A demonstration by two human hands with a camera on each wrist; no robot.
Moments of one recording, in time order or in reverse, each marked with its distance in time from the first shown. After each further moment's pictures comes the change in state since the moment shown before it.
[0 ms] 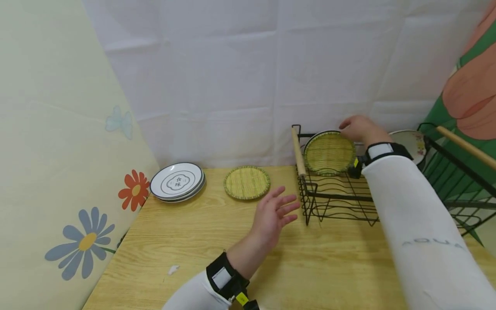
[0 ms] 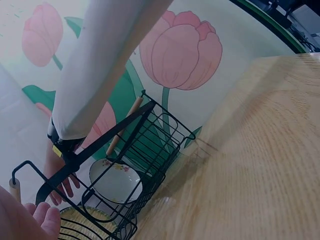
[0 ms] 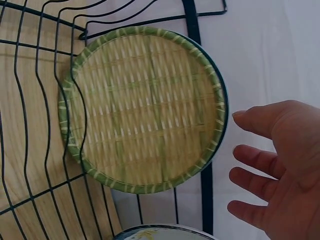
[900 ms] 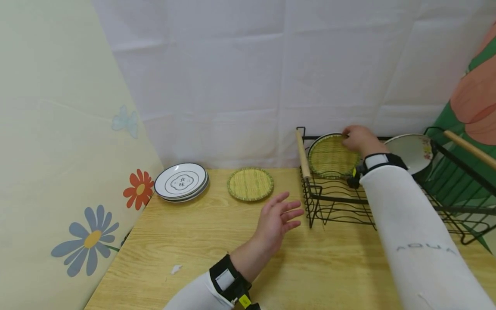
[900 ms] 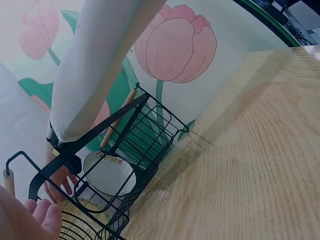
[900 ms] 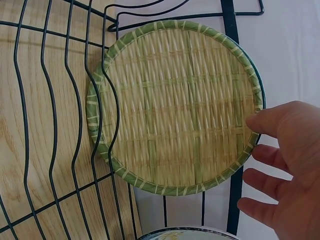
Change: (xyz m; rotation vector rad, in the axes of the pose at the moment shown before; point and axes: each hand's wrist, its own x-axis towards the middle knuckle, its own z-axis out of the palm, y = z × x) left_hand 0.004 -0.015 -0.001 0.012 -0.005 -0.006; right_hand 0.009 0.020 0.027 -0.074 0.083 -0.050
